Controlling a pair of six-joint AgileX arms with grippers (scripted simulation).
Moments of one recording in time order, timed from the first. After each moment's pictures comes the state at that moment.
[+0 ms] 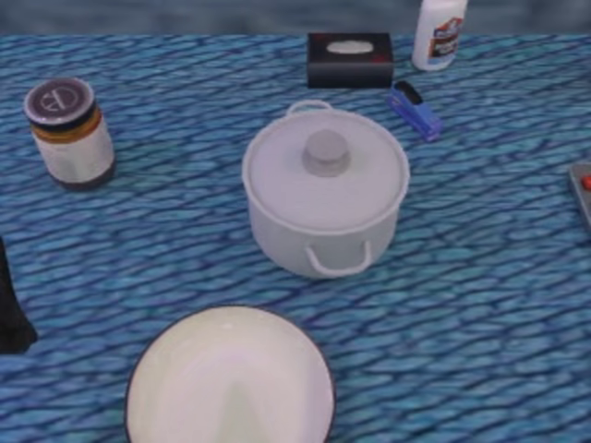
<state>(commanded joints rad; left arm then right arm) 0.00 0.00 0.00 0.00 0.00 0.00 0.00 0.00 0.00 0.00 0.00 0.00</state>
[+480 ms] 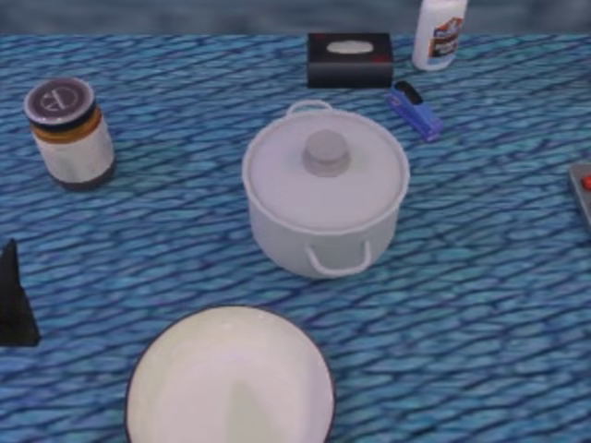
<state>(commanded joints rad) -0.02 0.21 0.18 -0.18 0.02 0.03 0.00 0.00 0.00 0.00 0.00 0.00</state>
